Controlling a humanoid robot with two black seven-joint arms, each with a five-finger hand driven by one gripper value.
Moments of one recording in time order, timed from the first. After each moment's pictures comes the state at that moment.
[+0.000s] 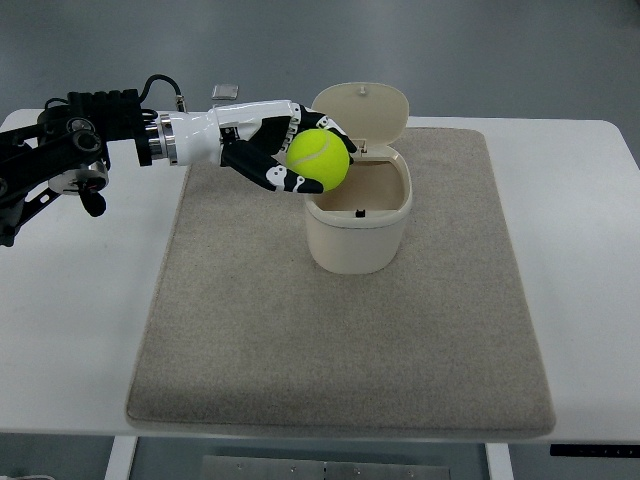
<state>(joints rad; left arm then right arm) -1.09 0.52 -0.33 -1.08 0.71 -0.56 -0.36 0.05 0.00 -0.05 0.23 0.04 -0.13 0.03</state>
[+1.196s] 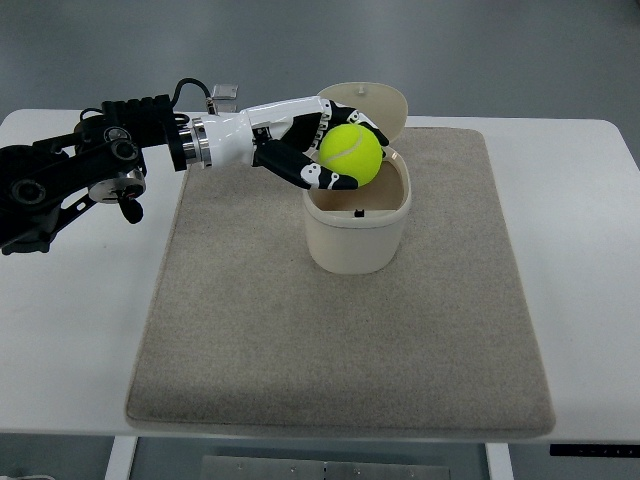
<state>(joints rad) -1.09 0.44 -0.34 -1.08 0.70 -0.46 -0.35 0.05 0.00 -0.05 0.23 0.04 -0.13 0.03</state>
